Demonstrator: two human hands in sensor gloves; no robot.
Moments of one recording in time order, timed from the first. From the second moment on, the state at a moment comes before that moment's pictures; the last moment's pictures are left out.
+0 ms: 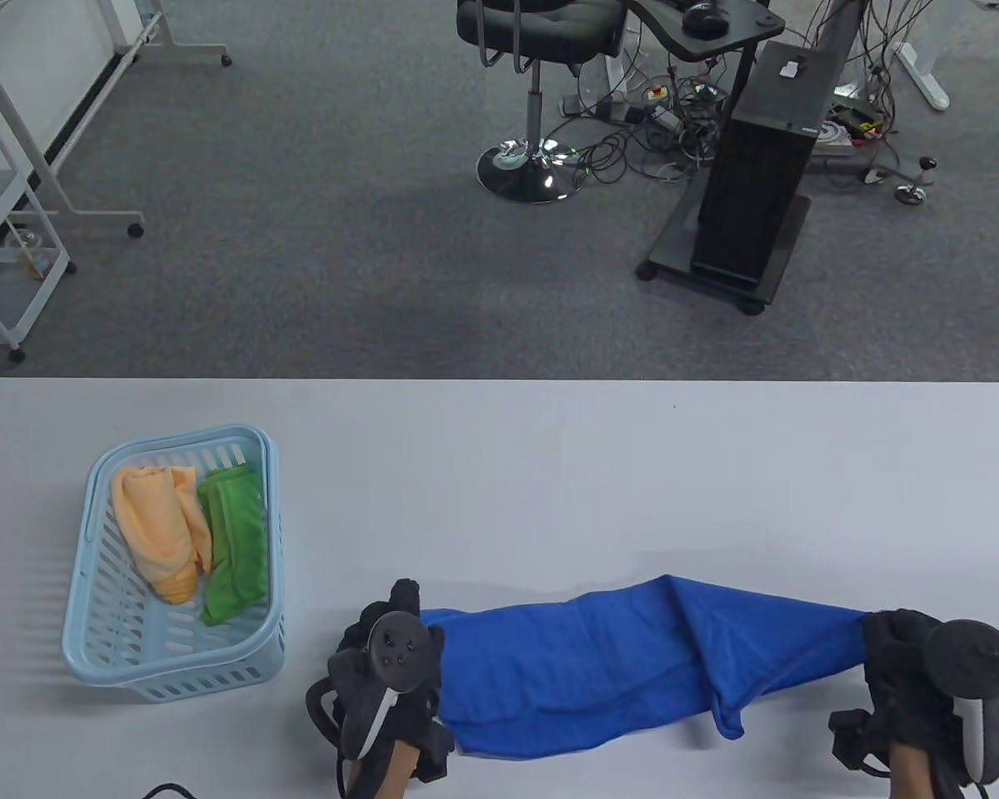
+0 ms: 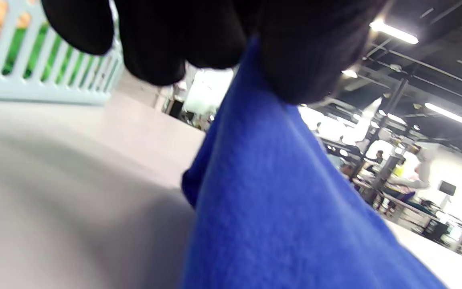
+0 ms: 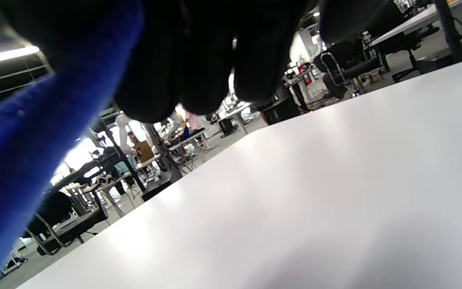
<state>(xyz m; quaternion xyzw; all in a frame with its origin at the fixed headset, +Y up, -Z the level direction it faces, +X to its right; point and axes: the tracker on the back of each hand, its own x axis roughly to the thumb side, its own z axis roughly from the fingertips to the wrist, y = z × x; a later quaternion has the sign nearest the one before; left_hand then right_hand) -0.137 -0.733 -0.257 0.02 0.11 0.20 0.97 0.389 -0.702 -0.235 -0.33 -0.14 0.90 0.23</state>
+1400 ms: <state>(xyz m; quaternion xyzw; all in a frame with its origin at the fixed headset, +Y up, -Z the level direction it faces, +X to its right) -0.087 -0.720 -0.246 -0.02 -0.14 0.34 0.93 0.109 -0.732 -0.260 0.10 0.14 0.95 0.27</state>
